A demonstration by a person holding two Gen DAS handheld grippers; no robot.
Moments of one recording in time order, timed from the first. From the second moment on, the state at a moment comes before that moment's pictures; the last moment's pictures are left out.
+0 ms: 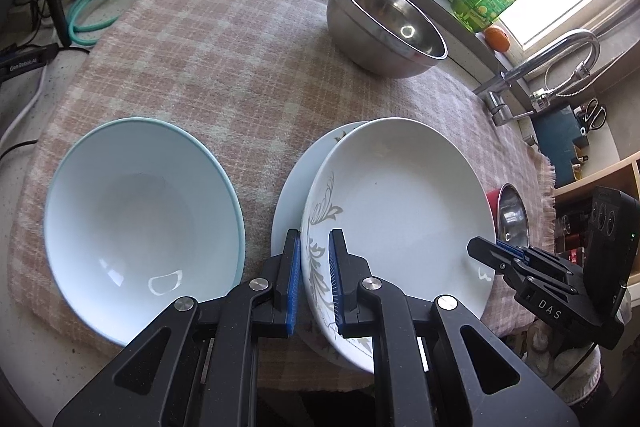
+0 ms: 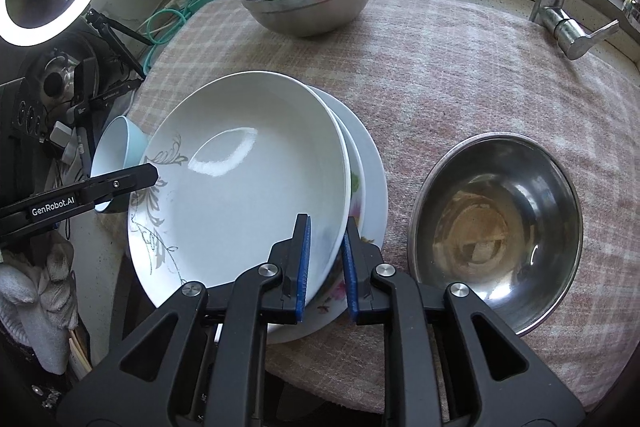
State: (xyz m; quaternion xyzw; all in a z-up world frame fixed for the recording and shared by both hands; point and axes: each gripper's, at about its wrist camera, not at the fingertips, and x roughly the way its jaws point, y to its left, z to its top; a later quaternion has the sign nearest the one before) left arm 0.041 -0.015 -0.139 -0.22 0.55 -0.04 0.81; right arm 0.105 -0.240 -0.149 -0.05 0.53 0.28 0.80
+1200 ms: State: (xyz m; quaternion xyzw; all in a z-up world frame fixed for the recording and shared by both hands) left arm 0.047 -0.016 -0.131 -0.20 0.55 -0.04 0.81; right arm 0.096 -0.240 -0.147 -0.06 0.53 0.29 0.79
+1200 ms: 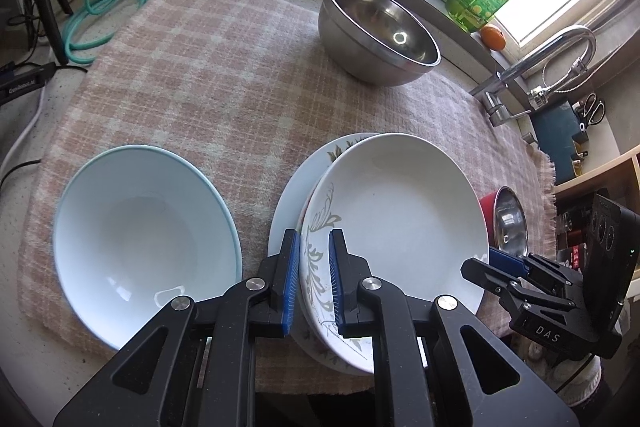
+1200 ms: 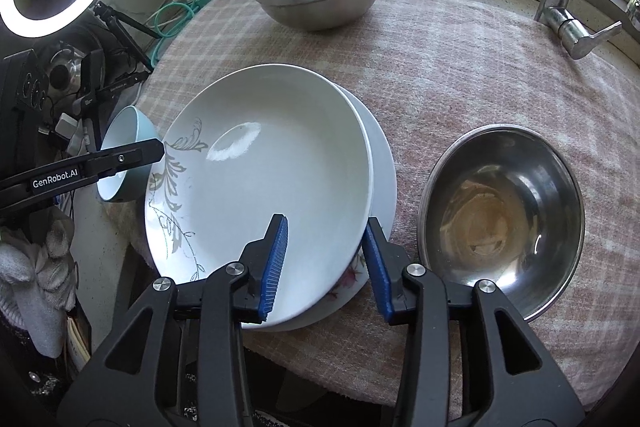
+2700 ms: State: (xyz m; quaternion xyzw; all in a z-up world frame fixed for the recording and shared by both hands) left arm 0.112 0.052 -0.058 -0.22 0.48 -0.05 0.85; right arm 0.165 -0.227 -0.052 0.09 0.45 0.28 0.84
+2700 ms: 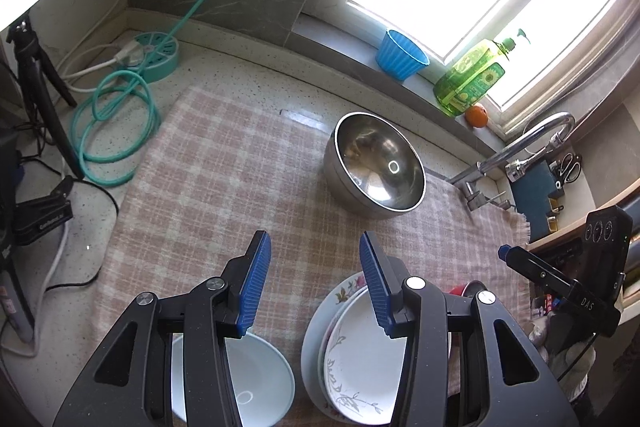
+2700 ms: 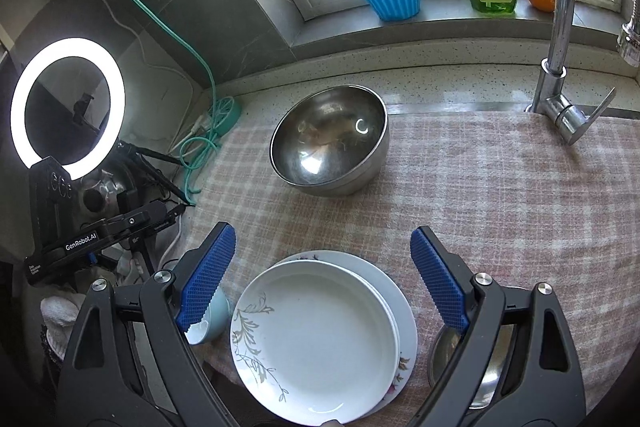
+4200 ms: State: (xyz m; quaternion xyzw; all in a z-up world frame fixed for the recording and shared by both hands) left arm 0.244 0.020 -0.128 -0.22 0.53 -0.08 0.81; right arm 0.282 -0.195 -0.128 0.14 0.52 0.23 0.81
